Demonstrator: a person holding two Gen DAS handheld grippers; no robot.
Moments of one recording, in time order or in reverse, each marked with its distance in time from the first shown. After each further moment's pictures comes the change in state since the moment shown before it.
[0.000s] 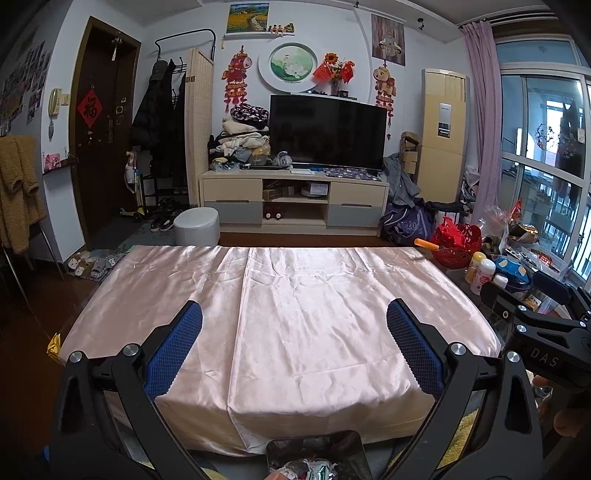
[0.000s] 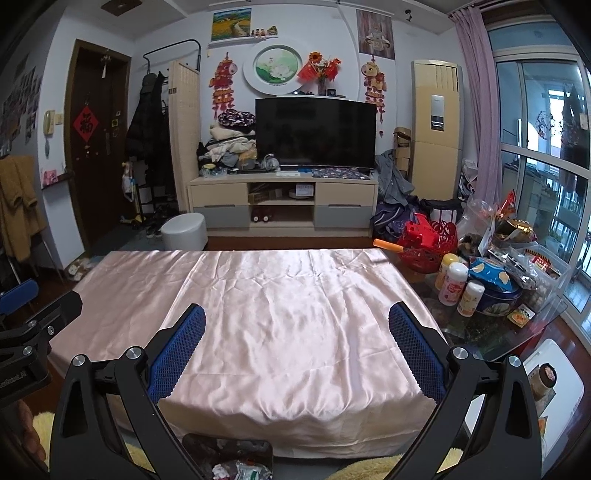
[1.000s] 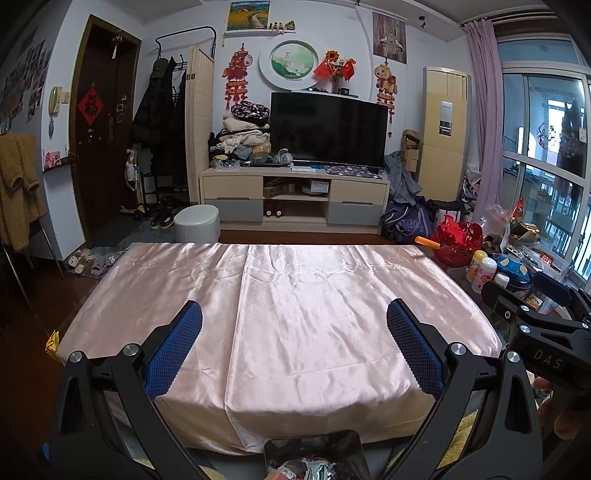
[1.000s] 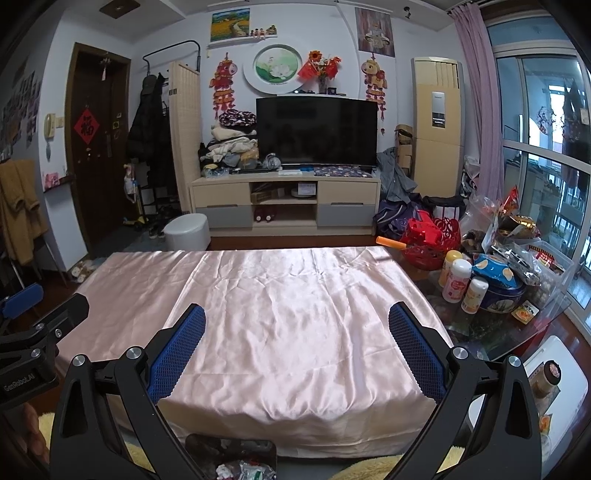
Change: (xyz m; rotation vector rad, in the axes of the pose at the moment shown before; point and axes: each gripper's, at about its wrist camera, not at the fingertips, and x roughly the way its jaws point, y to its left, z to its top) left arm 0.004 -0.003 0.000 0.000 0.008 0.003; right arm -0.001 0.004 -0.003 0.013 0.004 0.009
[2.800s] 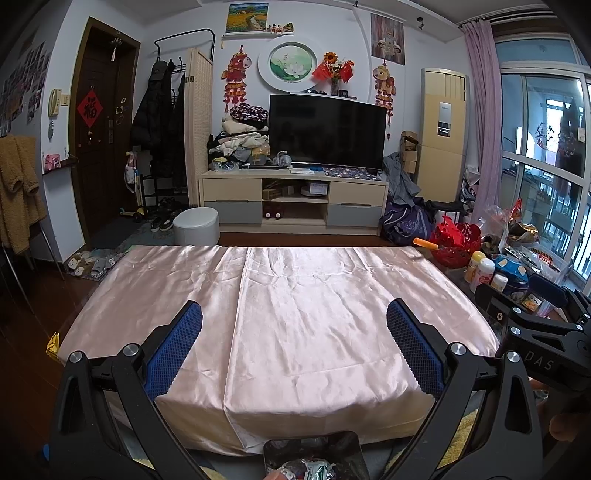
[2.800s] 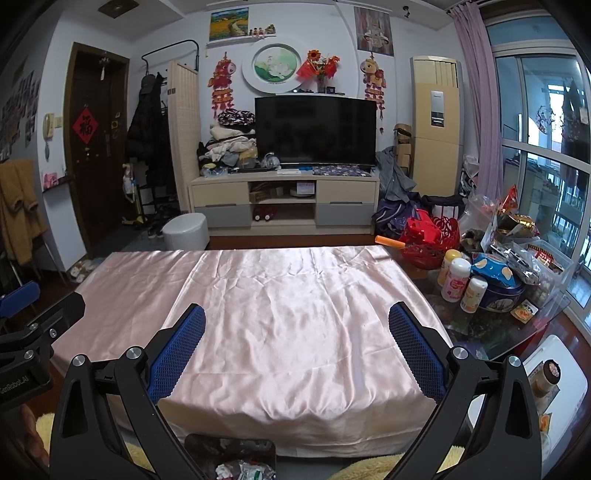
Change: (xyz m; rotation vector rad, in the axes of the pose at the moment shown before) left arm -0.003 -0.003 0.000 0.001 -0.007 -0.001; right arm -0.001 0.000 -0.002 0.004 0.002 -0.003
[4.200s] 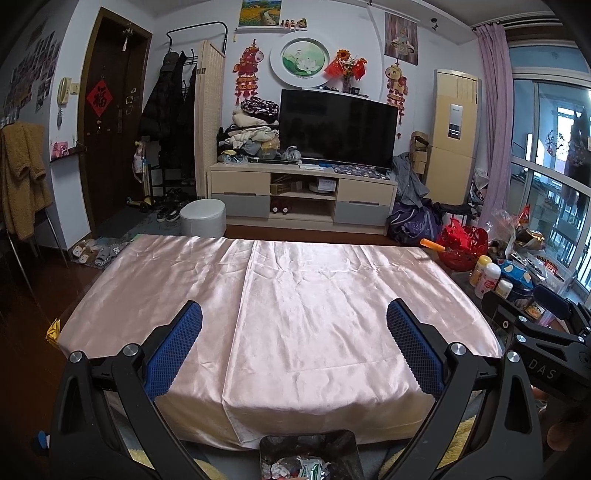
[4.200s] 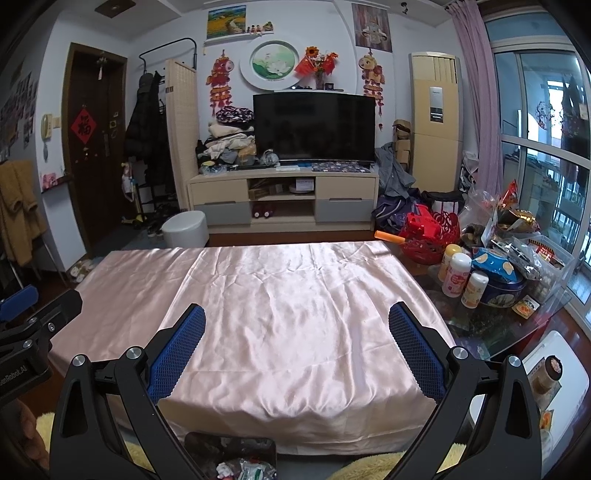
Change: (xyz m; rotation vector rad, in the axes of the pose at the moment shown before) left arm 0.008 0.004 -0.003 -0.042 0.019 0.025; right arm 0.003 -0.004 -0.002 0.009 0.012 -0.002
